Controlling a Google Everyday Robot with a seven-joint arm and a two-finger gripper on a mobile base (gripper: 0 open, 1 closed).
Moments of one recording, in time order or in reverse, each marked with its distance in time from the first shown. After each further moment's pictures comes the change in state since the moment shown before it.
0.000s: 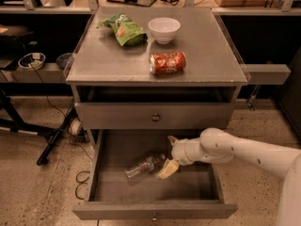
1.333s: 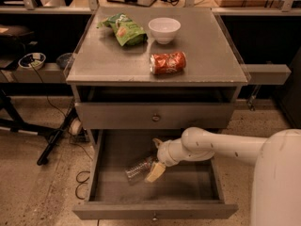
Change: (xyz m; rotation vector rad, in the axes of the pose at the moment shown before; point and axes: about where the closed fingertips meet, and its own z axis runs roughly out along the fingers) arm -0.019 0.024 0.054 -0.090 0.033 -0.091
